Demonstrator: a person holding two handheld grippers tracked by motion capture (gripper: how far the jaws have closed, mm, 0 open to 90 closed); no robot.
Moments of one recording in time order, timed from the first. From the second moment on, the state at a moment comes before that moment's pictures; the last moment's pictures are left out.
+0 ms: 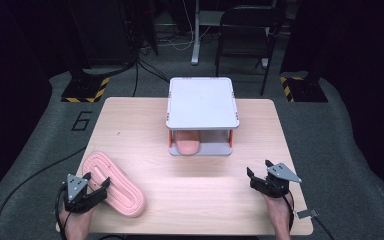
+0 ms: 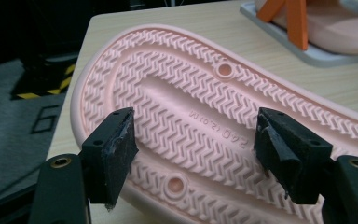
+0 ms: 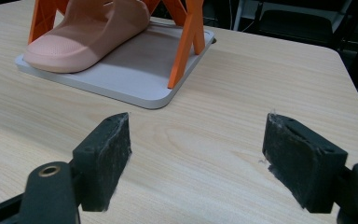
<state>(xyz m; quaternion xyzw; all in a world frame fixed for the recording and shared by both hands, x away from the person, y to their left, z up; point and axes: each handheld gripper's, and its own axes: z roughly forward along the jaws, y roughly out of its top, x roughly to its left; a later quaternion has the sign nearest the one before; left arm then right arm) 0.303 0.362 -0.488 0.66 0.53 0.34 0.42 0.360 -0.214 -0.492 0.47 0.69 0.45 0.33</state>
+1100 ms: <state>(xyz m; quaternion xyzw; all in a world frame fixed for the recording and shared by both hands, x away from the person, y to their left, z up) 0.282 0.387 -0.470 0.64 0.54 0.34 0.43 0.357 -0.221 -0.491 0.46 0.69 0.45 0.33</state>
